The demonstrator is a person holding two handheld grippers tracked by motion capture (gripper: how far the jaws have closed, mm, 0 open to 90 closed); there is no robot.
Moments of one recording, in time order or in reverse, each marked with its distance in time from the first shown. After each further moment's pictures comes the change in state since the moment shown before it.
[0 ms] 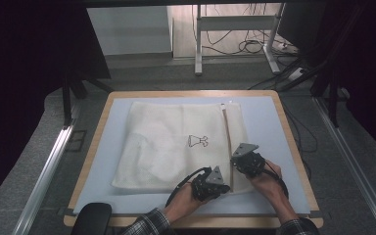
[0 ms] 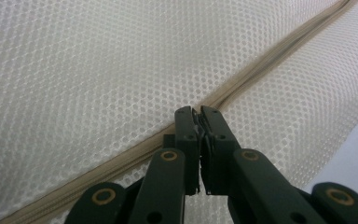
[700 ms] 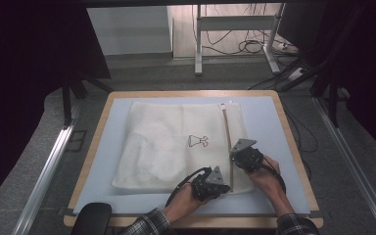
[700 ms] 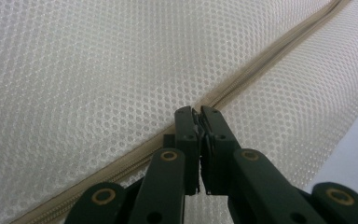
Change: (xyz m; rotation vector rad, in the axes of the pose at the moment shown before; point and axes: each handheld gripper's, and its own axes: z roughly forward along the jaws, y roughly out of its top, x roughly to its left) left arm 0.000 0.000 0.000 0.000 0.002 0.003; right arm -0.010 0.007 0.009 0.008 -0.021 0.008
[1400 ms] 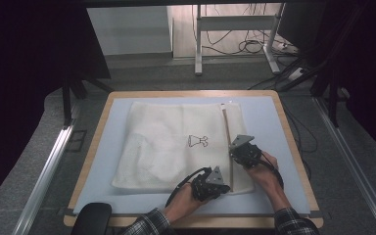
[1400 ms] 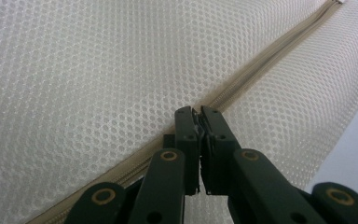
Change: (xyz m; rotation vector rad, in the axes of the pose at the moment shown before) left arm 0.000 0.000 0.000 0.000 0.001 0.006; right arm -0.008 0.008 0.009 0.002 -0.023 -0.005
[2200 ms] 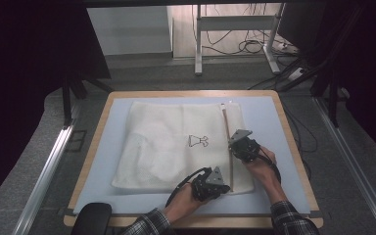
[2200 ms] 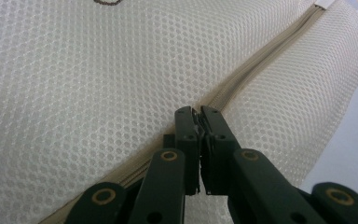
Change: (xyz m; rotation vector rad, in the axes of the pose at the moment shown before) left arm 0.000 0.000 0.000 0.001 0.004 0.004; right arm -0.012 0.009 0.011 0.004 -0.026 0.010
